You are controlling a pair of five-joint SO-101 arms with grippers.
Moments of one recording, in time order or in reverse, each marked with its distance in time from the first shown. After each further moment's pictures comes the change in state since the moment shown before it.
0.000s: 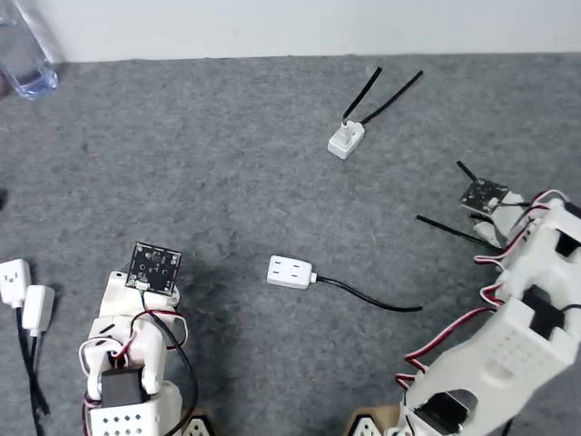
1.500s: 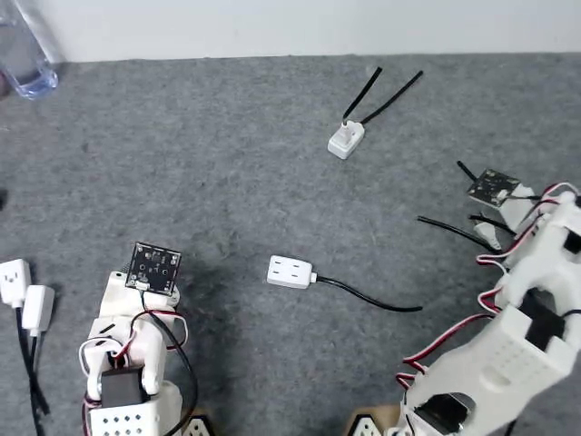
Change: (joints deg) left arm 0.0 0.0 0.0 0.0 -0.1; right arm 0.4 -6.6 1.1 5.0 -1.9
